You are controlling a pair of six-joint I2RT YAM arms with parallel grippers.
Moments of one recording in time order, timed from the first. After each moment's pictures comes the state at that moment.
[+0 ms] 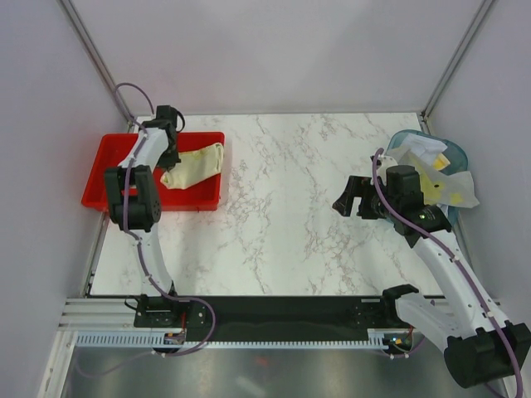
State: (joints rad) left arm 0.01 2.11 1.77 -0.85 -0.36 -0.15; right arm 0.22 0.94 0.86 -0.61 -0.25 0.36
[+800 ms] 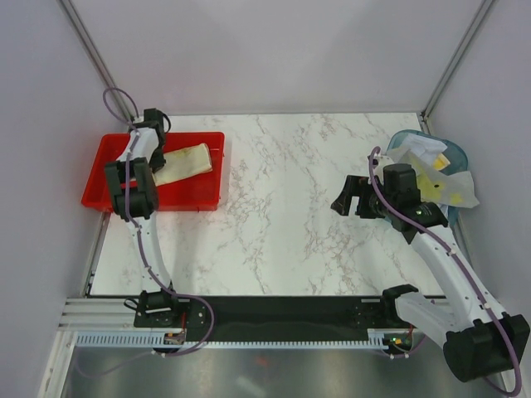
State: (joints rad) left arm 0.14 2.34 1.95 -0.82 -0.48 -0.12; right arm 0.22 0.98 0.86 -0.60 -0.26 0.36
